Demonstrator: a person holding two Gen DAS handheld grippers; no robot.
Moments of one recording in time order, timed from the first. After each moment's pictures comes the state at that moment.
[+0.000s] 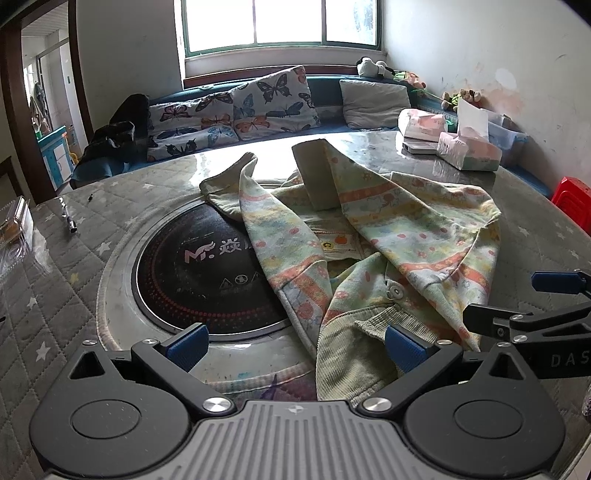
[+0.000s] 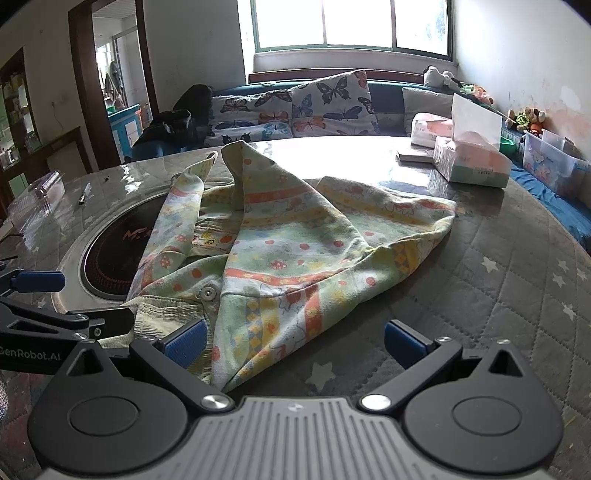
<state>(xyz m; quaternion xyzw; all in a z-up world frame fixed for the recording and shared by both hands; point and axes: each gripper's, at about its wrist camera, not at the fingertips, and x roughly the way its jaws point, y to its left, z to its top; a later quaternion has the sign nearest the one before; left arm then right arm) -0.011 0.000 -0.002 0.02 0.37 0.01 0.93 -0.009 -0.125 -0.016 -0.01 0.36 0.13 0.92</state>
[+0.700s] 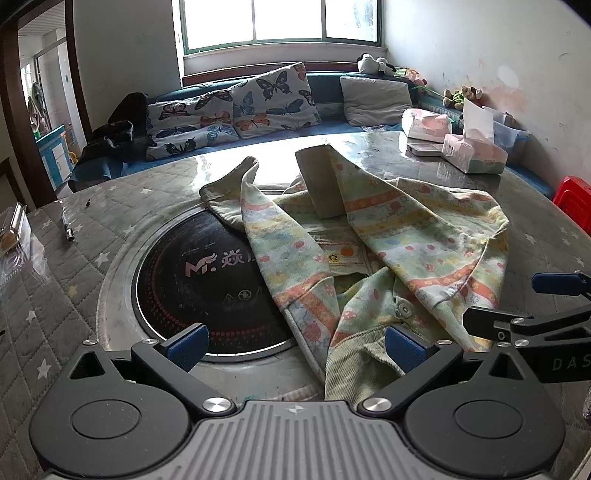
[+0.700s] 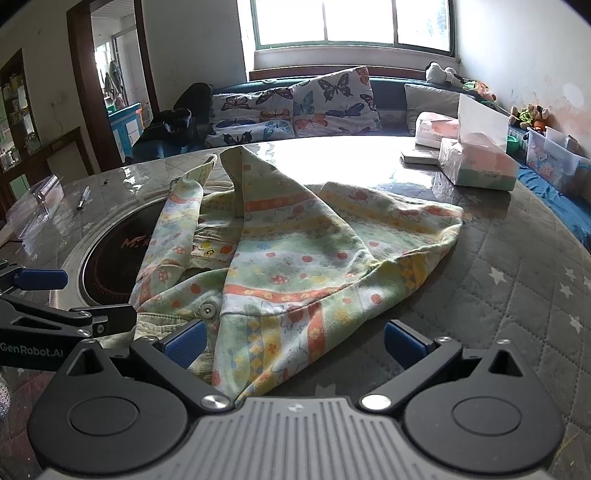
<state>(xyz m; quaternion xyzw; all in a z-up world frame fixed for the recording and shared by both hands) 0.008 0.004 0.005 0.02 0.37 0.01 0.93 0.009 -0.121 -0.011 -0.01 0.37 0.14 0.92</state>
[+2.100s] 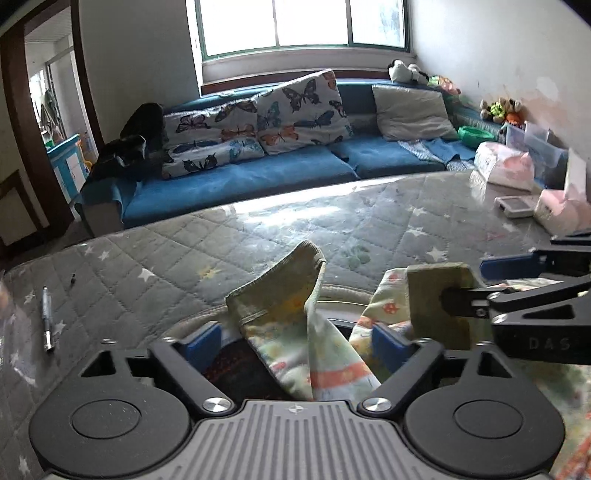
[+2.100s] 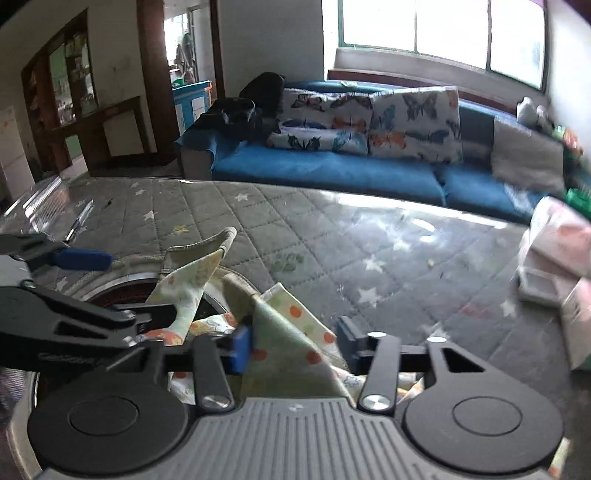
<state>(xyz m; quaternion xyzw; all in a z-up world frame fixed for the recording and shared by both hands) 0.192 0.061 0.005 0.03 0.36 0.05 0.93 0.221 -0.036 -0.002 -0.07 0.36 0.26 0.89</state>
